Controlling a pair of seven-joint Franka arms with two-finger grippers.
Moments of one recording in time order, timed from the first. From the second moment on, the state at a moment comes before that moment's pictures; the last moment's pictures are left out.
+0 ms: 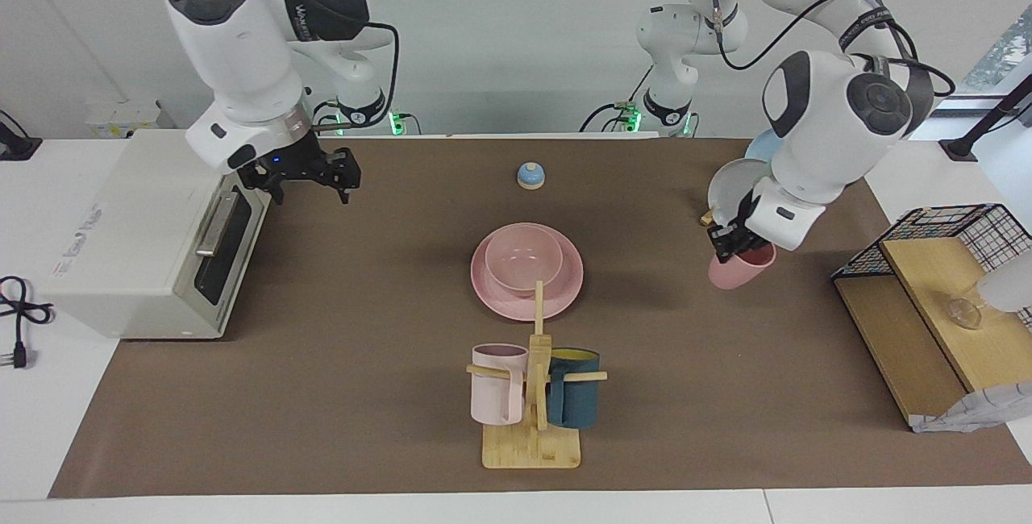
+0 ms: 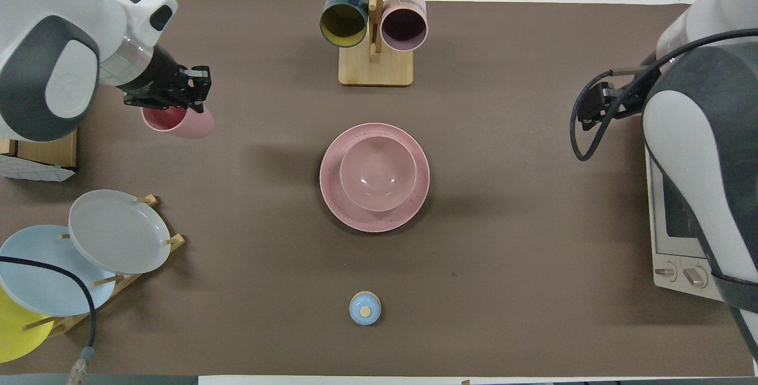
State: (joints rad) left arm -0.21 0.33 -0.10 -1.36 -0.07 1.63 -0.44; right arm 0.08 0.20 0.04 -1.41 -0.05 1.44 0.12
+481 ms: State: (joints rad) left arm -0.50 0.38 -0.10 -1.29 -0.08 1.68 -0.89; right arm 0.05 0.05 -0.01 -1.65 -0.05 1.60 0.01
